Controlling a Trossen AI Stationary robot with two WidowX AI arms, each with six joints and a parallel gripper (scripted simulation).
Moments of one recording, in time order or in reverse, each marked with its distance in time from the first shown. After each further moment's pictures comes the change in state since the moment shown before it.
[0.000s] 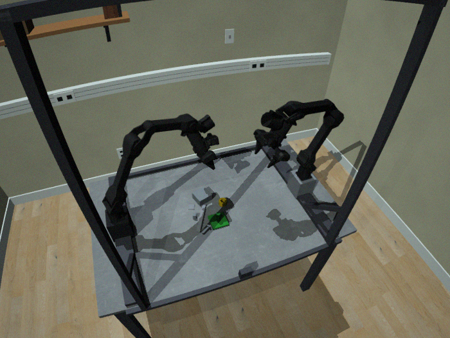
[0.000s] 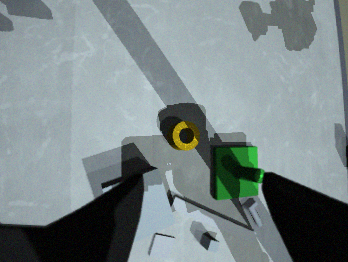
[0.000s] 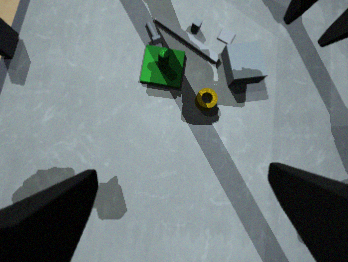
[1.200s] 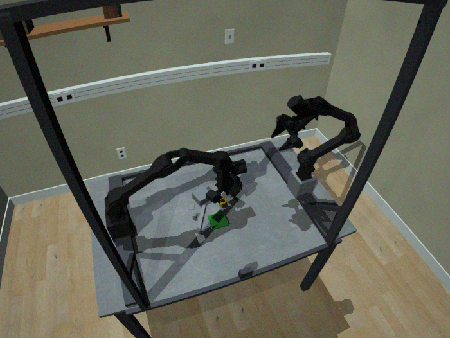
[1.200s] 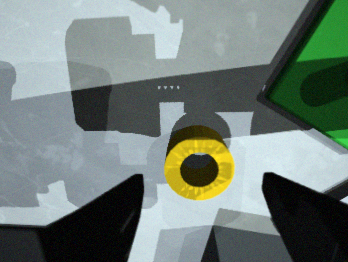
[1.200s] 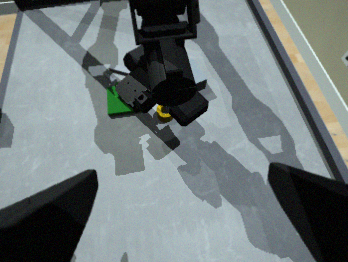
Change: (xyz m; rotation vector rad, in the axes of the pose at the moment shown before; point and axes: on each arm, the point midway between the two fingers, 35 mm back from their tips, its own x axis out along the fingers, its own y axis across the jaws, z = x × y) left arm 0.180 -0.016 -0.022 1.091 0.521 0.159; right arm -0.071 -0.026 -0.073 0.284 -0.269 -0.124
